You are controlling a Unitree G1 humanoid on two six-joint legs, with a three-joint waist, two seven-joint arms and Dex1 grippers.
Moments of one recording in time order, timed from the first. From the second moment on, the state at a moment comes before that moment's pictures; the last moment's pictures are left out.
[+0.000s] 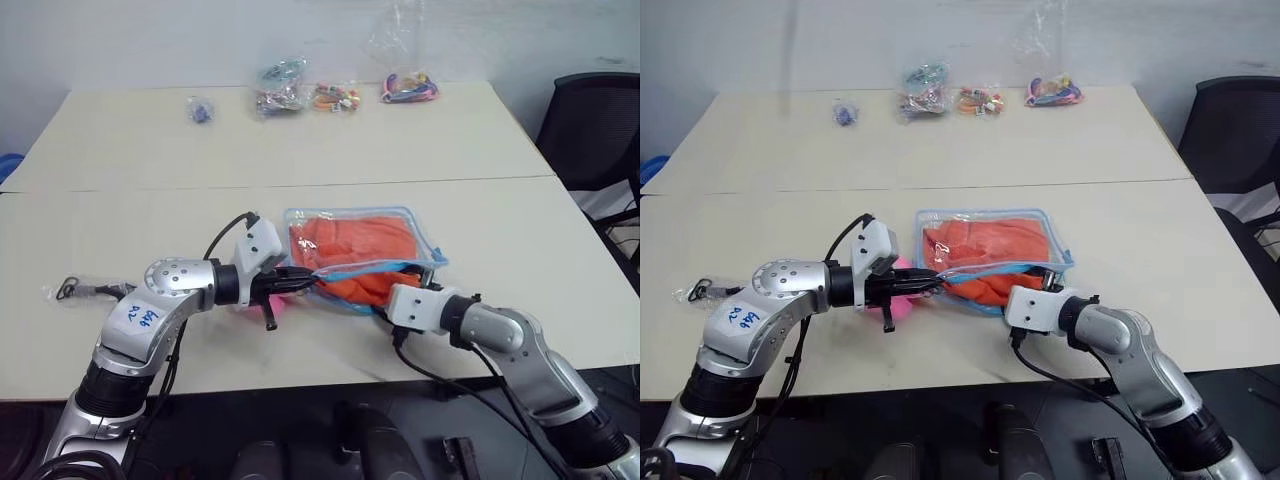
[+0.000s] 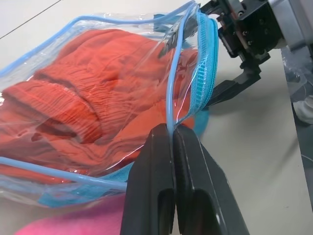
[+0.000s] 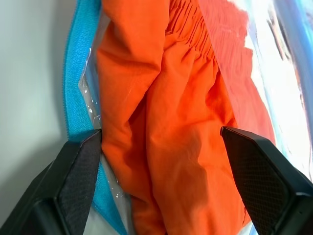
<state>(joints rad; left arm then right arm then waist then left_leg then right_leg) -0.45 0.60 -0.11 -0.38 -0.39 0.75 -0.82 -0.22 -0.68 0.26 -0.33 -0.25 0.15 0.66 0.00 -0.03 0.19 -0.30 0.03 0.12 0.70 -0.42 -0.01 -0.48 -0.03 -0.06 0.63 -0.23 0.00</state>
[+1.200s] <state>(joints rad) -0.44 0.60 -0.12 -0.38 -0.39 0.73 -0.82 -0.36 -0.54 0.32 -0.10 -0.45 0.07 0.52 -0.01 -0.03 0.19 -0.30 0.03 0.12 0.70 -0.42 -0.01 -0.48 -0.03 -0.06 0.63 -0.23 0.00</state>
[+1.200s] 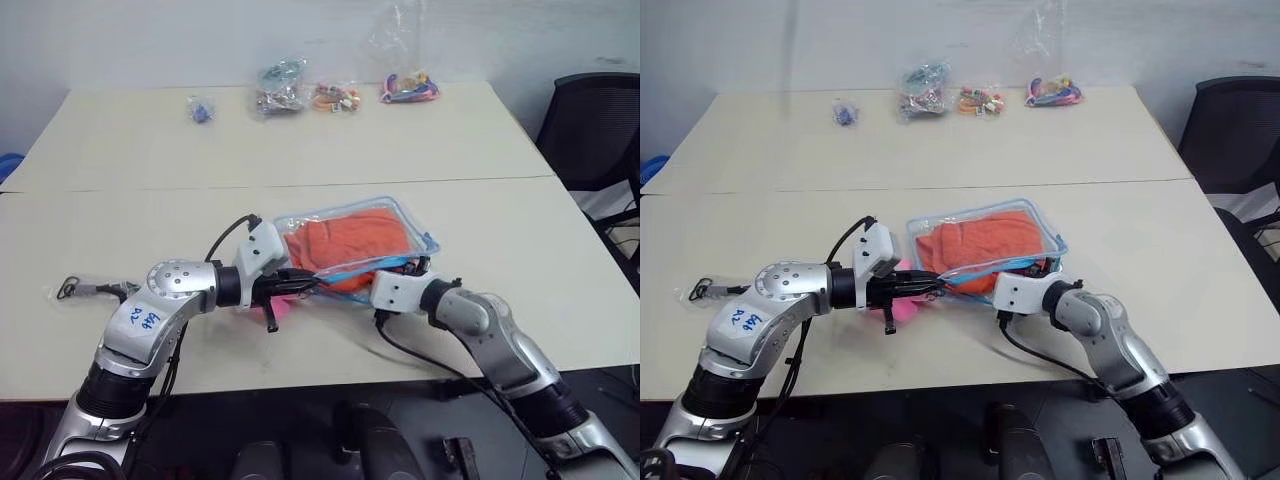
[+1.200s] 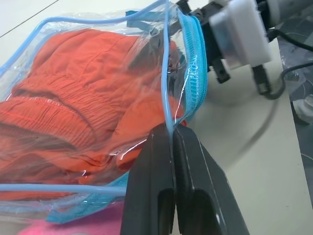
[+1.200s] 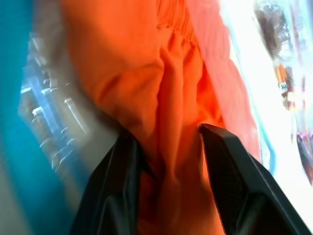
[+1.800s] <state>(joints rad) -0.50 0.57 -0.17 -0.29 -0.32 0.74 -0.73 -0.25 -0.67 0.30 -0.27 -0.47 0.05 0.63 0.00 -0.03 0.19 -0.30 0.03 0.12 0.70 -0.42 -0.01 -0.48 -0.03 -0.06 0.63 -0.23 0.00</state>
